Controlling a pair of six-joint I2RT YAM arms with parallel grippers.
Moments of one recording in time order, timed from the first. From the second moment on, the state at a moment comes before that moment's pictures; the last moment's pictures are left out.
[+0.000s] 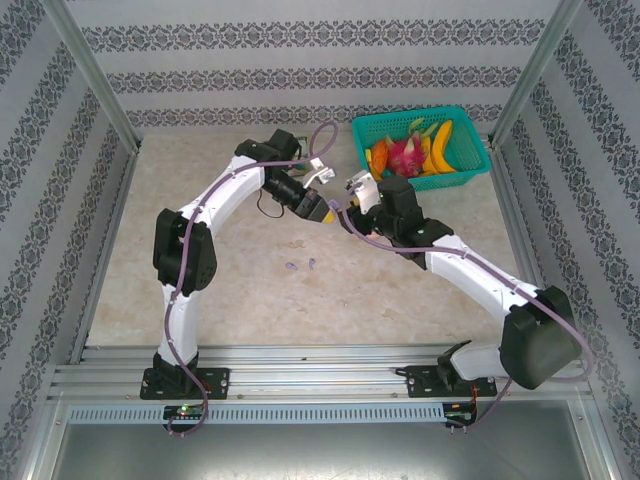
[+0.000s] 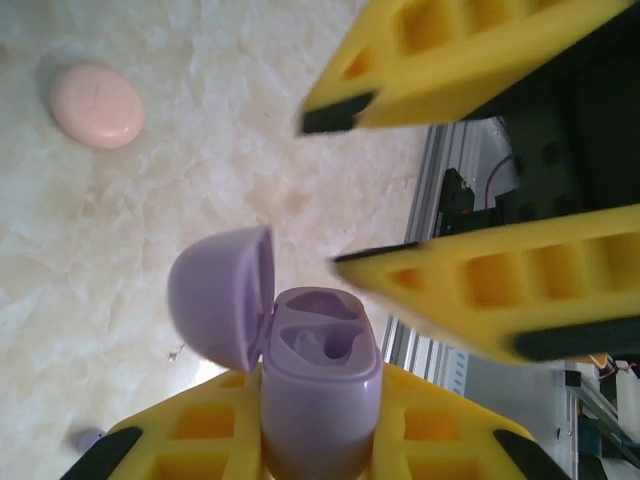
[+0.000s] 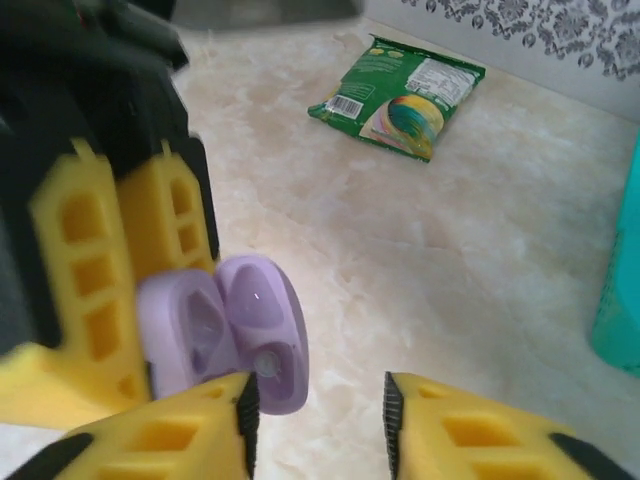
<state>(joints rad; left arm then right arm) -0.41 2.11 1.95 -1.16 0.95 0.32 0.51 1.34 0.97 -0.16 -0.17 -0.04</state>
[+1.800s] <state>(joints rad) -0.37 1.25 0.35 0.91 0.25 -0.07 0.74 1.72 1.25 -0.63 0.06 0.83</state>
